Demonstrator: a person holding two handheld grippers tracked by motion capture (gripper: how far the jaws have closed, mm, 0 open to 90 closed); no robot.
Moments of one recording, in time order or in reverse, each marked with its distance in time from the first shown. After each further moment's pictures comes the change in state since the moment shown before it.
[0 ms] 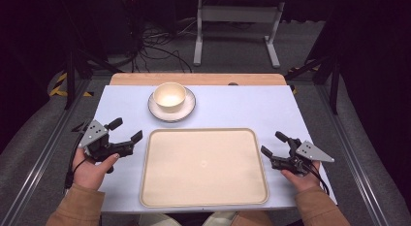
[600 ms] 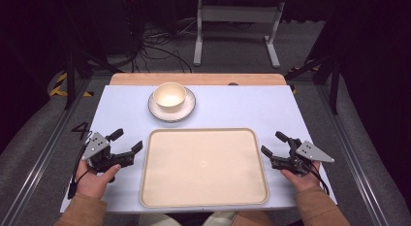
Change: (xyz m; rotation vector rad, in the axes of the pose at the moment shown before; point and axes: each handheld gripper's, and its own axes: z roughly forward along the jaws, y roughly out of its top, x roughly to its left) left arm -0.002 -0.037 -0.001 0.005 0.006 -0.015; right arm 0.000 0.000 0.000 0.000 -0.008 -0.001
